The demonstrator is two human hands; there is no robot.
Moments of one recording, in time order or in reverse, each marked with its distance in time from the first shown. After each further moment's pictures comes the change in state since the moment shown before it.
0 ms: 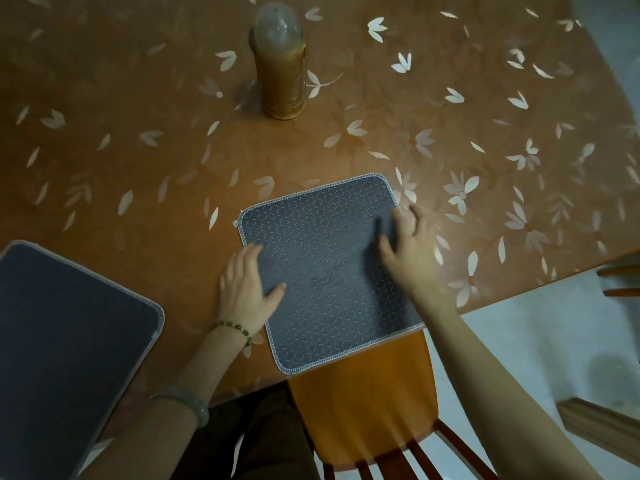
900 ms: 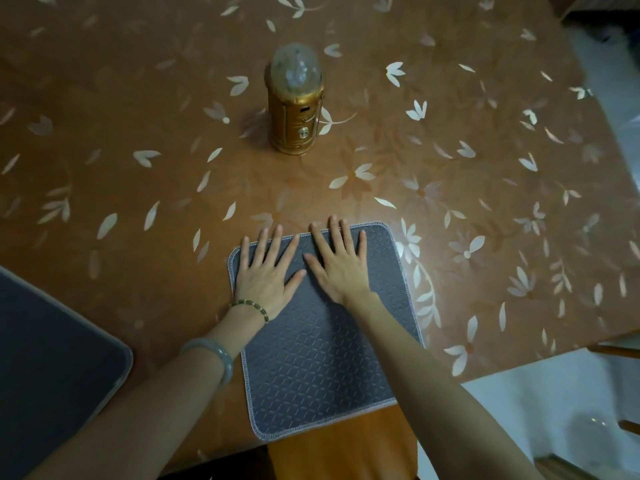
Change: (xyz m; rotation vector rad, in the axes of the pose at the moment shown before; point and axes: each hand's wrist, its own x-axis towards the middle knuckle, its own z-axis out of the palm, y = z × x) left_hand 0.106 0.016 0.036 0.474 -0.075 0.159; right_hand 0.070 -0.068 0.072 -0.268 -0.319 -0.295
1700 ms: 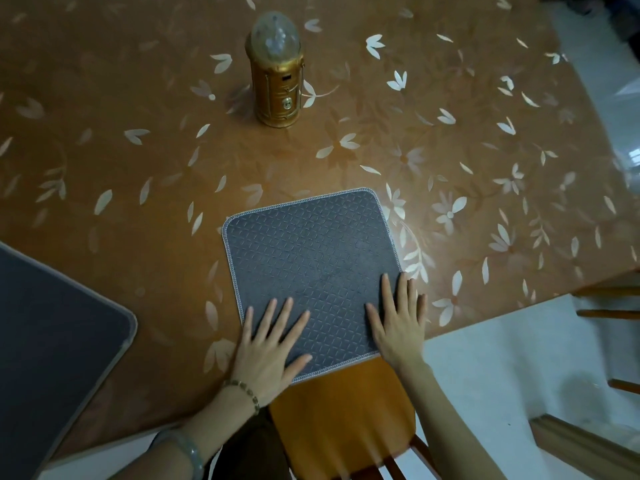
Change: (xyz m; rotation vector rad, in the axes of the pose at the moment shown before) left_hand -0.167 0.039 0.023 -0.030 -0.130 0.269; right_hand -0.189 0.052 0.020 0.008 -0.032 0.404
